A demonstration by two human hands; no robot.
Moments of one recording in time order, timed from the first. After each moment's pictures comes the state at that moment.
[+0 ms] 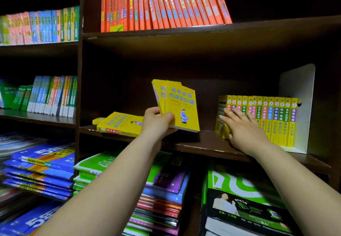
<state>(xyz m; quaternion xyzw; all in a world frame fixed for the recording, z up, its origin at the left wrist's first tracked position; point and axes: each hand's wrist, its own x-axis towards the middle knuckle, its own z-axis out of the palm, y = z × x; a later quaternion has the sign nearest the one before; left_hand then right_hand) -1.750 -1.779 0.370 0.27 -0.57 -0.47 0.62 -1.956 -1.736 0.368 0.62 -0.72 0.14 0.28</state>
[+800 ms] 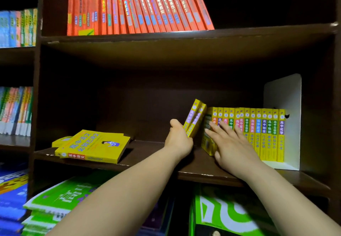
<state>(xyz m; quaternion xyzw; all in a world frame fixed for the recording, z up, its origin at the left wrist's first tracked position) -1.847 -1.828 0.377 0.39 -0.77 -0.22 0.45 -1.959 -1.743 0.366 0.62 -0.71 0.17 0.28</state>
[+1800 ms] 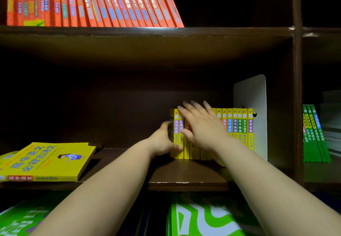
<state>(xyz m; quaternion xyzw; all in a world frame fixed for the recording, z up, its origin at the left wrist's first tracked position) -1.869 -1.861 0.389 0.25 -0.86 -0.31 0.32 -1.976 -1.765 0.409 0.62 -0.67 0.16 0.38</state>
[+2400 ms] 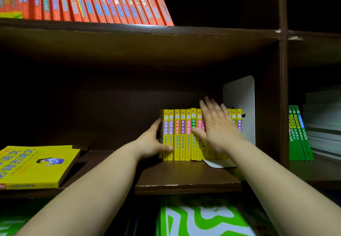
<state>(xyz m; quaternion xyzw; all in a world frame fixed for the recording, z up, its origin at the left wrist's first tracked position) -1.870 -1.873 0.386 0.21 -0.86 -0.35 0.31 -2.021 -1.743 0.401 0.52 -0.74 0.17 0.38</state>
